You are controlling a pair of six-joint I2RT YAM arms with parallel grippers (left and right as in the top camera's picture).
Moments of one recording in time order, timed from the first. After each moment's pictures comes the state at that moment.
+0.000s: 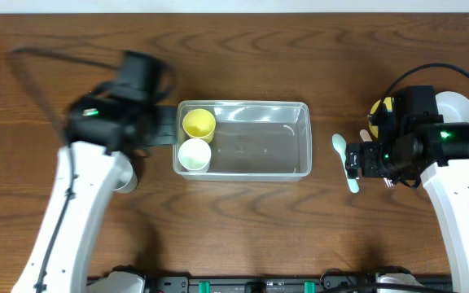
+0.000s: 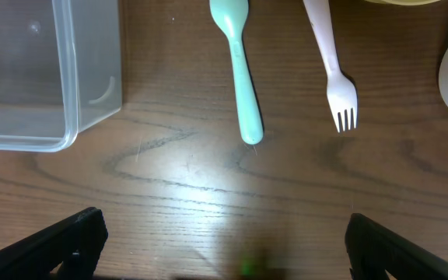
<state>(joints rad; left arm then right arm) -0.23 1.40 1.51 -1.29 -0.13 -0.31 0.05 1.31 1.20 -1.27 -0.06 0.09</state>
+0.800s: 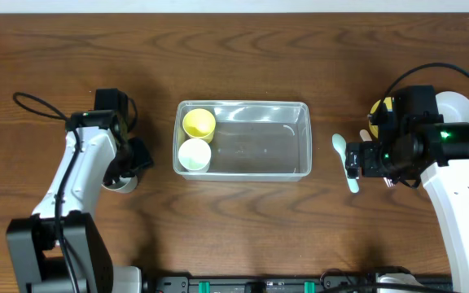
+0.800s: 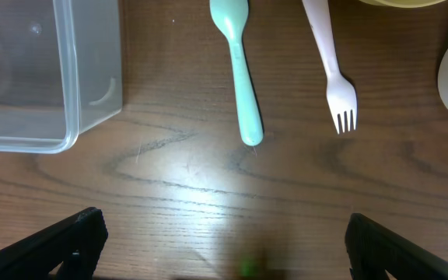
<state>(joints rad) 0.06 1.60 1.07 -1.03 -0.07 -0.42 0.05 1.31 1.21 -1.27 -0.06 0.09</state>
